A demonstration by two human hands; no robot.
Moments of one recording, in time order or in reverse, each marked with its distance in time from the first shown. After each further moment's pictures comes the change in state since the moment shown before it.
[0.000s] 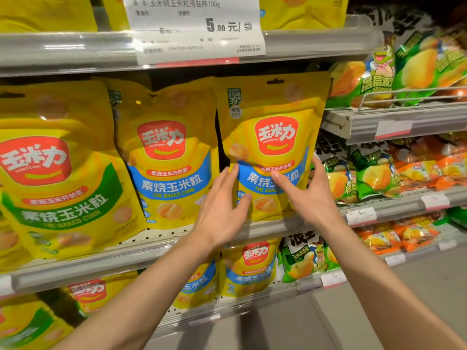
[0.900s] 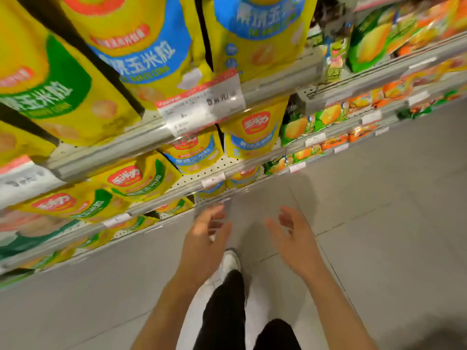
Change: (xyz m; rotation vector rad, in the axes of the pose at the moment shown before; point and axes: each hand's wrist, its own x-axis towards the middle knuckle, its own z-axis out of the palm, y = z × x) left_hand -0.114 0.164 -0.223 -0.251 -0.415 -0.641; right_hand -0.204 -0.211 -0.107 -0.019 -0.241 0.729
